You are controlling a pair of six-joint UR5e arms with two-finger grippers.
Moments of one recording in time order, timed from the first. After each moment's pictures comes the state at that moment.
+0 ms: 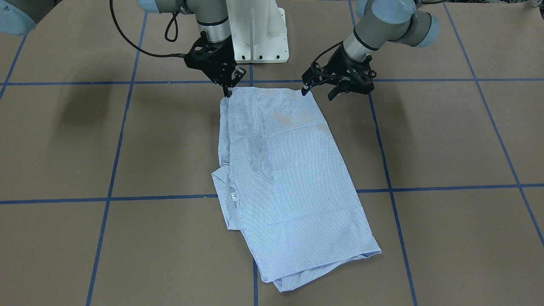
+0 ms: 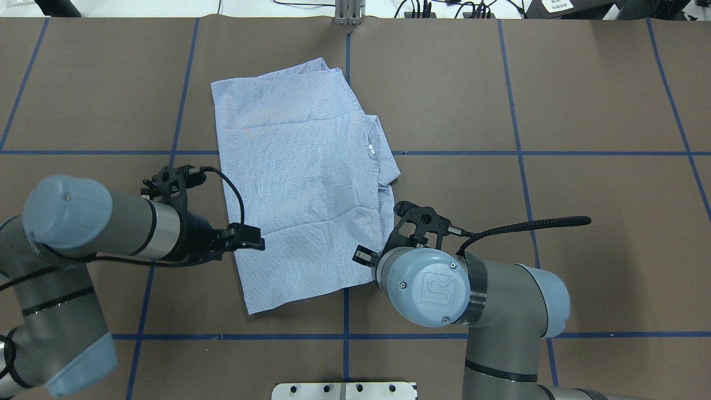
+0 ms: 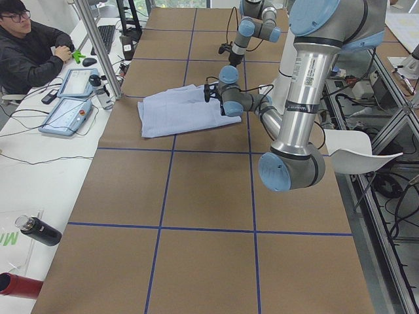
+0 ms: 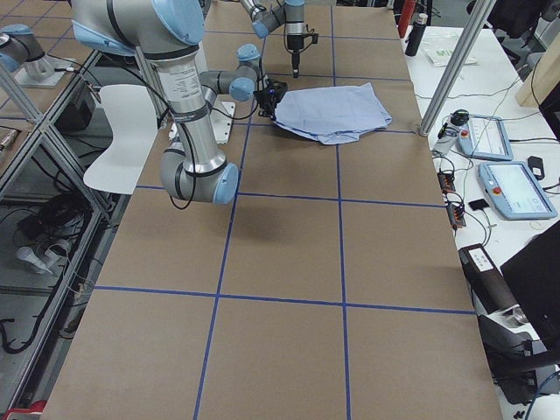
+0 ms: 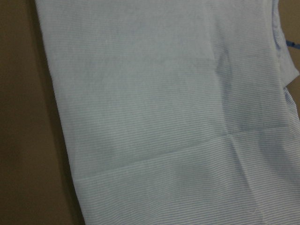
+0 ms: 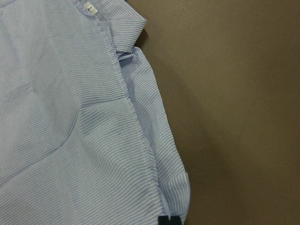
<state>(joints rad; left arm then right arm) -0.47 -1.78 -1.97 -2.14 -1.90 -1.51 0.25 -1.04 1.96 -1.61 1.48 1.81</state>
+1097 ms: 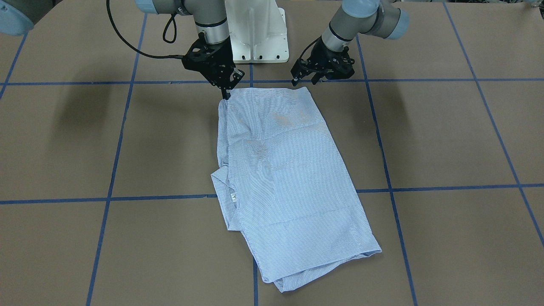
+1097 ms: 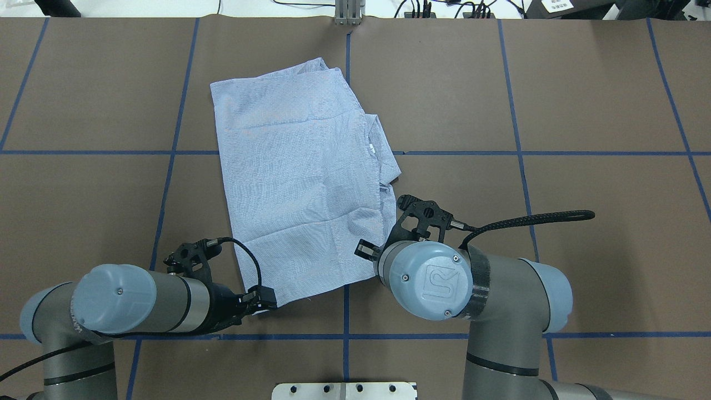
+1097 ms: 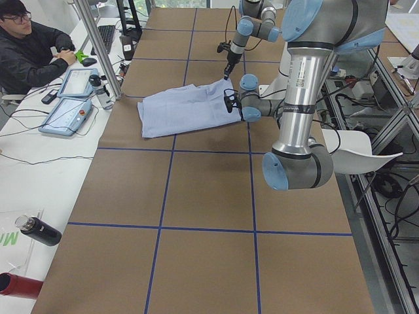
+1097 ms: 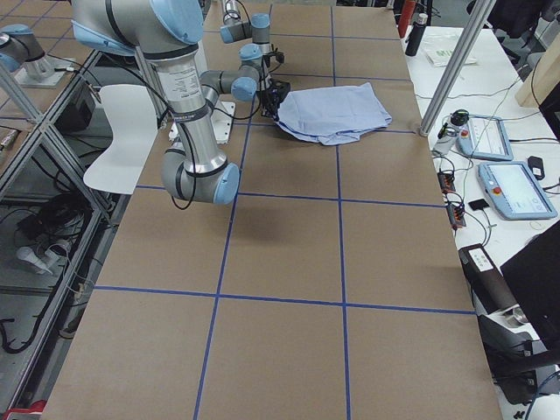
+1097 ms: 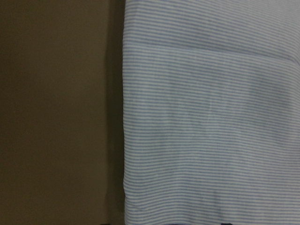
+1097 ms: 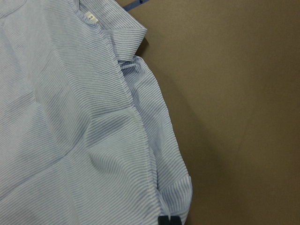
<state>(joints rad) -0.27 -1.76 -1.94 -2.14 -1.78 -1.77 0.27 -1.04 1.96 -1.61 1.48 1.81</state>
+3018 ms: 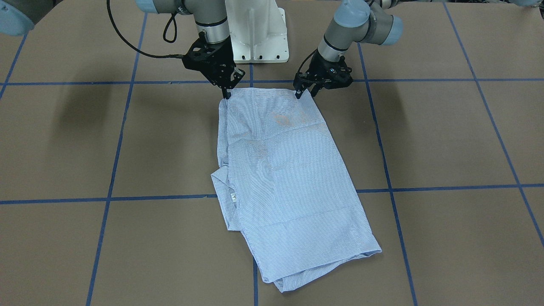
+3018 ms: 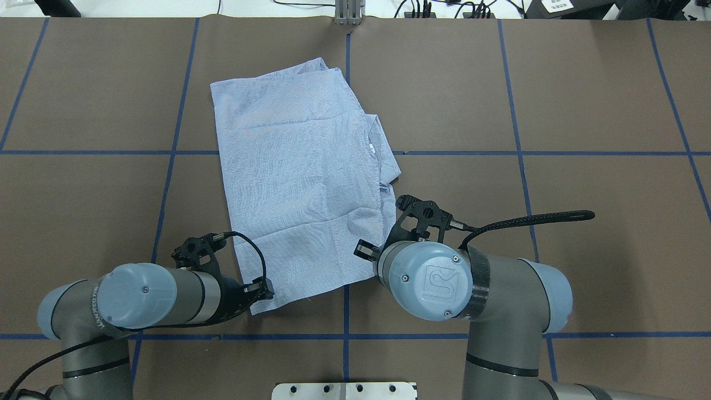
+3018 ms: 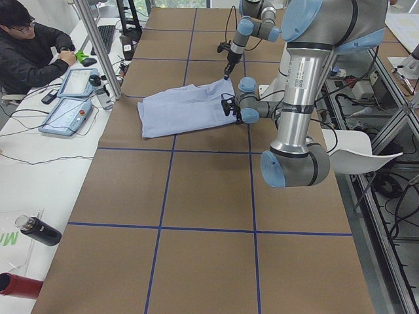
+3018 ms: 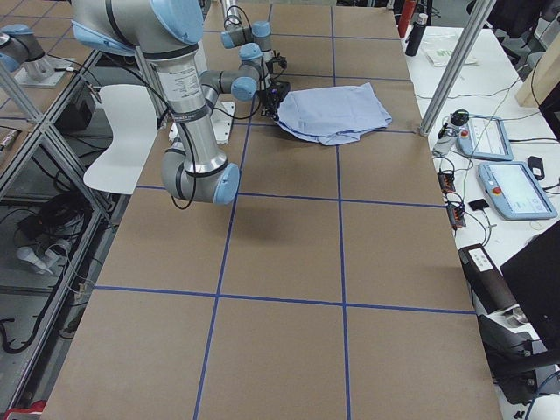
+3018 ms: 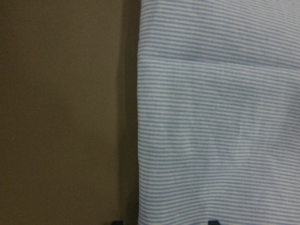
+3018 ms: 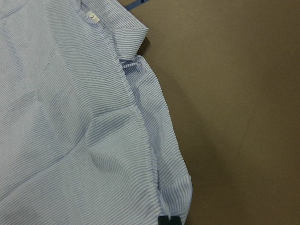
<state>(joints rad) -0.28 -1.80 -1.88 -2.10 -1.70 -1.76 0.27 -1.04 1.96 -1.61 1.48 1.81</state>
